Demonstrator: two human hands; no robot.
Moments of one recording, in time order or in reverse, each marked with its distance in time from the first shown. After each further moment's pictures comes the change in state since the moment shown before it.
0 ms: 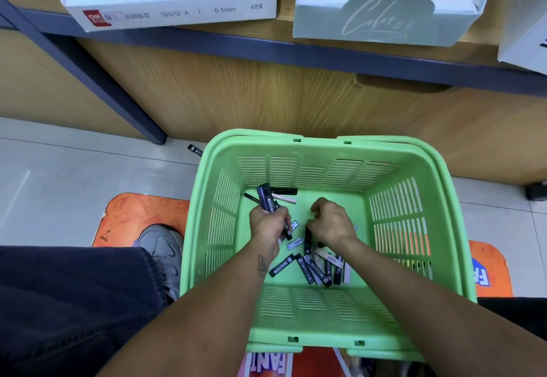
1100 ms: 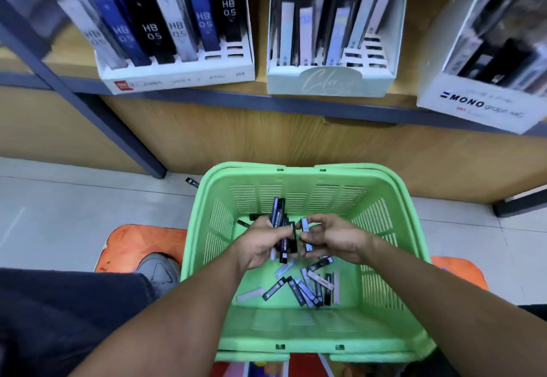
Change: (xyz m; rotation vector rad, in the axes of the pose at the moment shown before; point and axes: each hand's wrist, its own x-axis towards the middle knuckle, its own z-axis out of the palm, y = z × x) left_hand -0.032 0.044 -0.011 0.287 -0.585 0.047; right_hand -0.017 0.016 -0.060 0.888 -0.525 0.007
